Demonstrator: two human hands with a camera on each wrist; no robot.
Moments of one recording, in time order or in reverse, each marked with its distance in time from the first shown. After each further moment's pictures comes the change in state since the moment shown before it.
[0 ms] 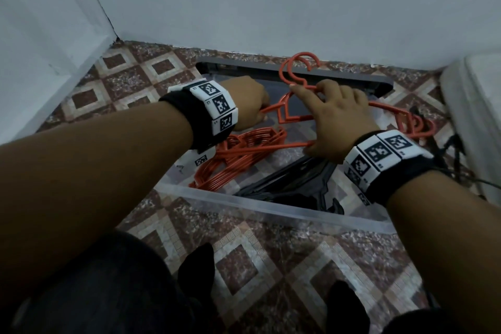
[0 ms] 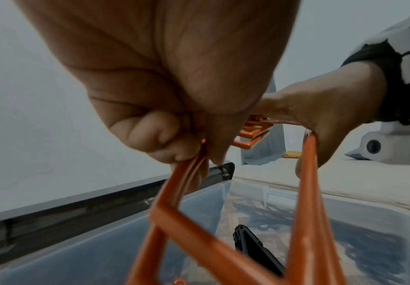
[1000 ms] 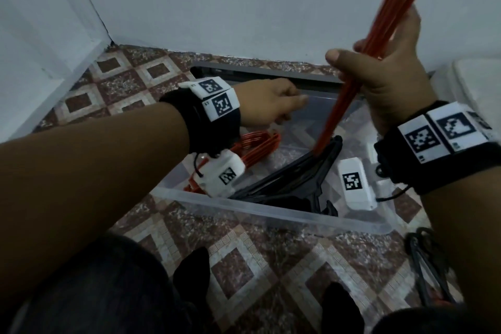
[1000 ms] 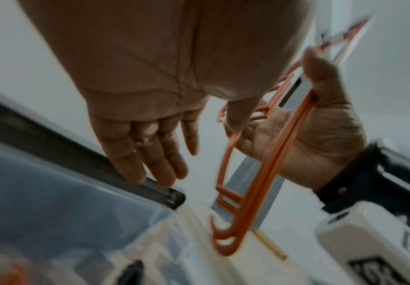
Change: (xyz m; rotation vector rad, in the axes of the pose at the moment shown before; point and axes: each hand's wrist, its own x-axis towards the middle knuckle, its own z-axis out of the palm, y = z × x) left_hand -0.022 0.052 -0.040 -0.807 -0.040 -0.071; right_hand -0.007 0.032 -0.057 1.472 0.531 0.118
